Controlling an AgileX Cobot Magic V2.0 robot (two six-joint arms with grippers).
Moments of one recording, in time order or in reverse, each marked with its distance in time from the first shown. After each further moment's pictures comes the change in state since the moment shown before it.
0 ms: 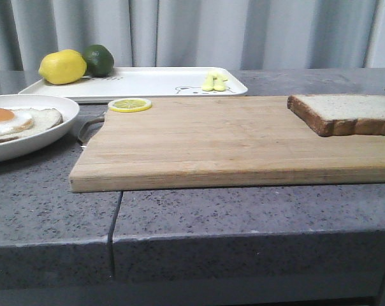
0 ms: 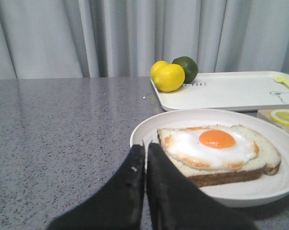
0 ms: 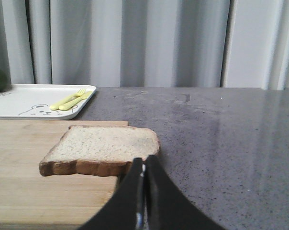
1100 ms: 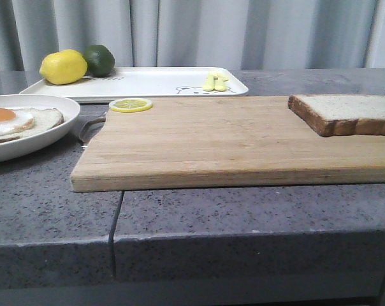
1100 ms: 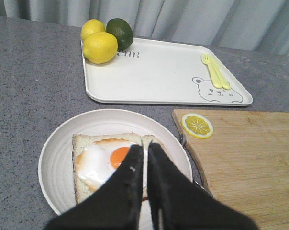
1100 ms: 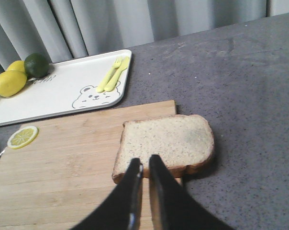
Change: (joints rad) left arm 0.000 0.553 -0.631 -0.231 0.488 0.000; right arm 0.000 0.404 -0.525 0.272 0.446 0.002
